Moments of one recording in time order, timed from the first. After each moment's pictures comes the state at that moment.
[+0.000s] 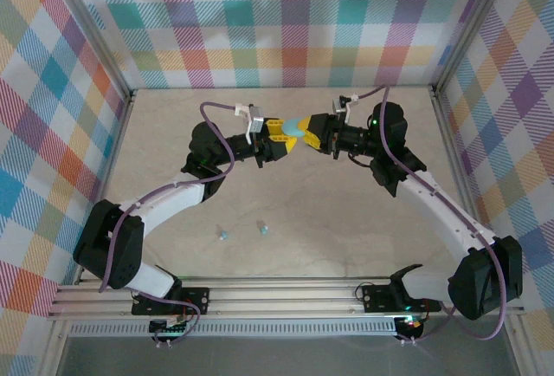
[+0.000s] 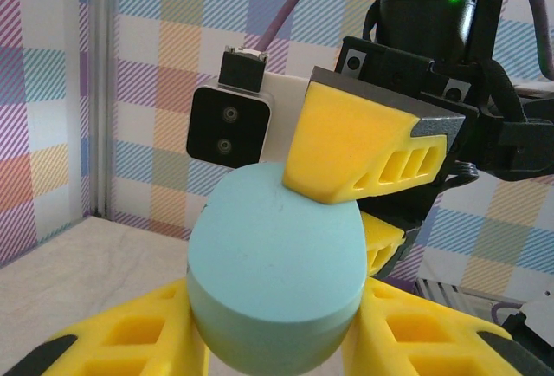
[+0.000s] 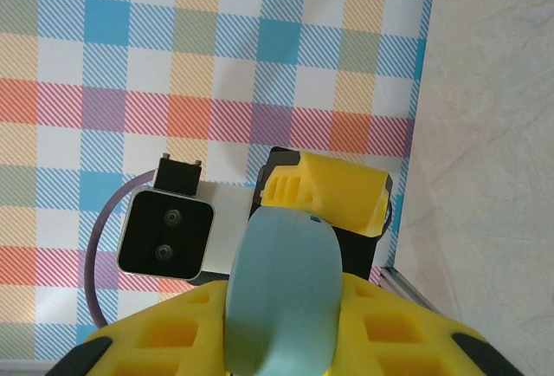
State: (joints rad) left arm -0.52 1.48 0.92 0.80 0.82 -0.31; right arm 0.42 1.25 1.02 0.17 -0.83 1.36
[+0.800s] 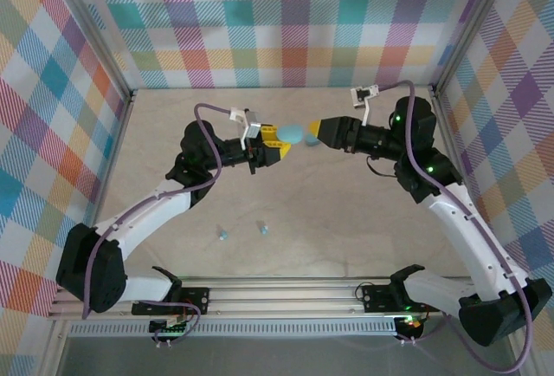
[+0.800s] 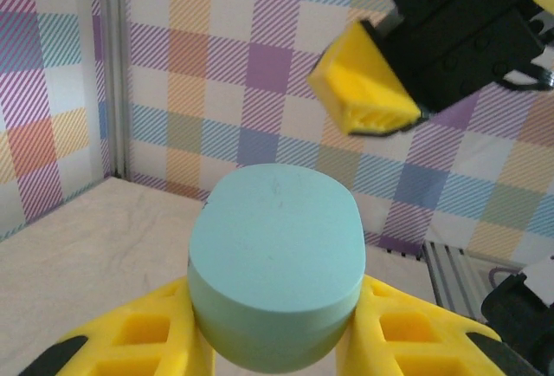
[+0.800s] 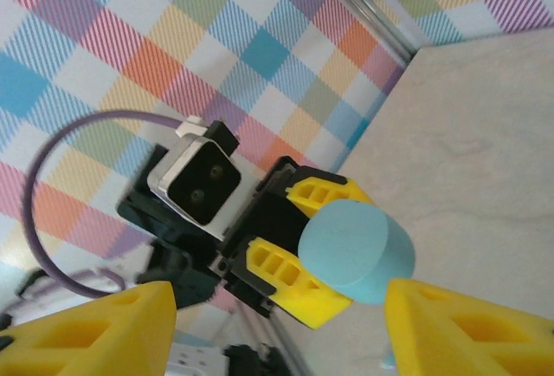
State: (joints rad) left arm -0.52 1.30 0.91 0.44 0.79 -0.15; right arm 0.42 1.09 1.23 -0.31 -0.73 0.66
